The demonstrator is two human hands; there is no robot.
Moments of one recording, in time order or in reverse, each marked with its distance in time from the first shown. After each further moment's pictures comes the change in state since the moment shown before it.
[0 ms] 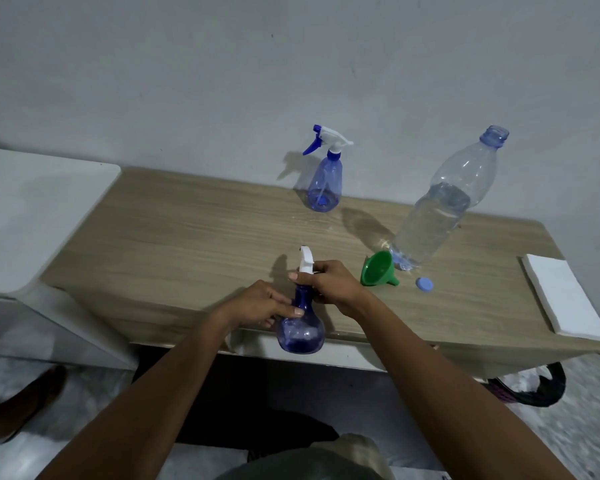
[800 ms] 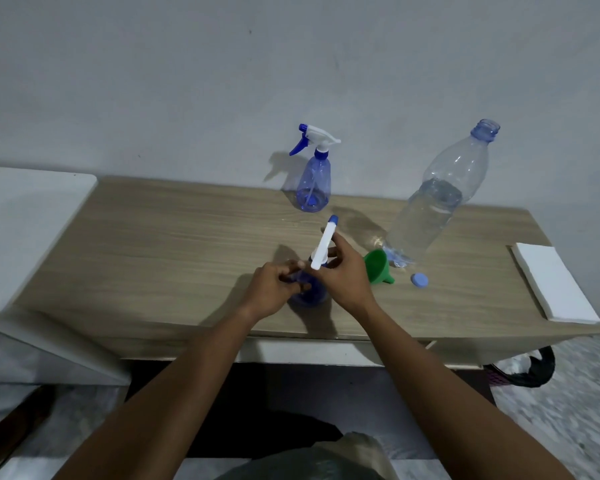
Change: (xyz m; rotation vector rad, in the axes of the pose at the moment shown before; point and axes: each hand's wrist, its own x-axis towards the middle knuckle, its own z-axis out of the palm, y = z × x) left_hand 0.051 0.015 0.008 0.088 0.344 0.360; right_hand 0.014 0.014 -0.020 -0.177 0.408 -0.428
